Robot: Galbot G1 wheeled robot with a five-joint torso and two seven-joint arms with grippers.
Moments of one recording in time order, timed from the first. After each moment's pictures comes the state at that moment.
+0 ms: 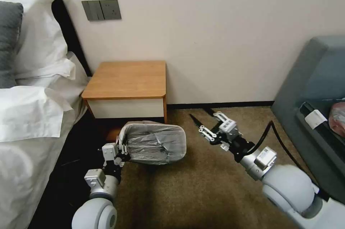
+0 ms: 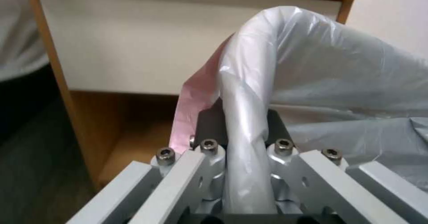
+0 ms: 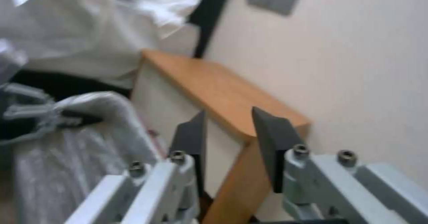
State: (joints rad) left arm 1.61 -1.43 -0.51 -2.14 -0.20 0.15 -0.08; right arm -1.12 0.68 0.09 2.27 0.31 -0.11 -0.07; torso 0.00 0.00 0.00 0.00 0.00
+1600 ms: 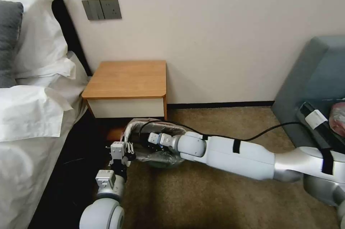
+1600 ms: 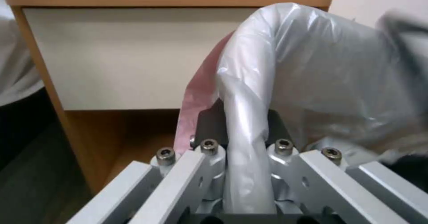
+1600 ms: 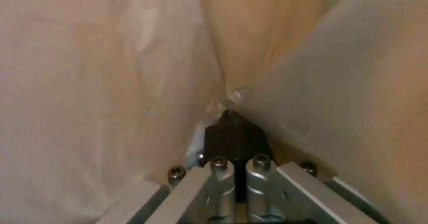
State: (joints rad) left arm 1.61 -1.50 -0.47 -2.15 -0.06 0.14 -0.06; right arm -0.17 1.19 -1.03 1.39 0.40 -0.42 -0.07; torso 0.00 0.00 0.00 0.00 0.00
